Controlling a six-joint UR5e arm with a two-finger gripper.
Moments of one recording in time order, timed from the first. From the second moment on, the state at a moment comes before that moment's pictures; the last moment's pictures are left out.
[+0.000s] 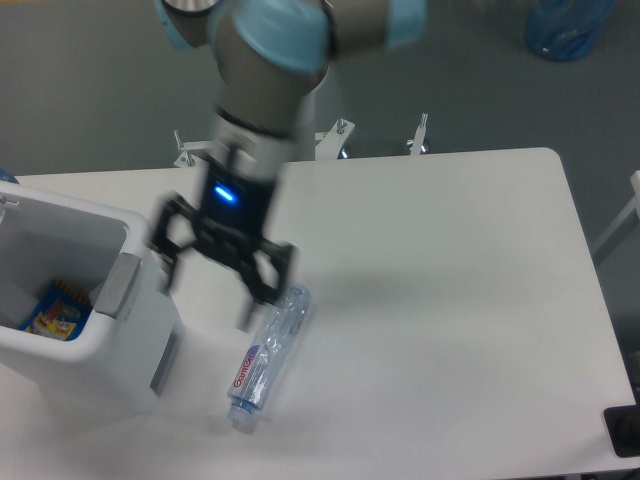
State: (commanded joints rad) arm 2.41 -1.91 -1.54 -0.85 1.06 0.54
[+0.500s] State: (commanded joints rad) arm 2.35 -2.14 -1.44 -0.98 1.26 0.52
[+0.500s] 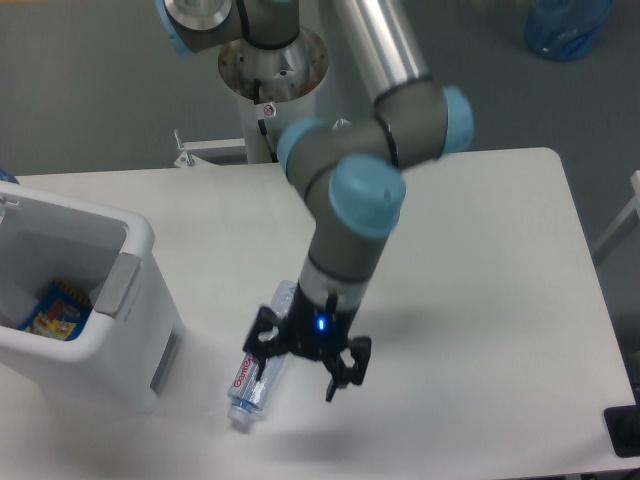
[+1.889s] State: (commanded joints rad) arm 2.21 -2.35 -1.24 -1.17 1.40 0.52
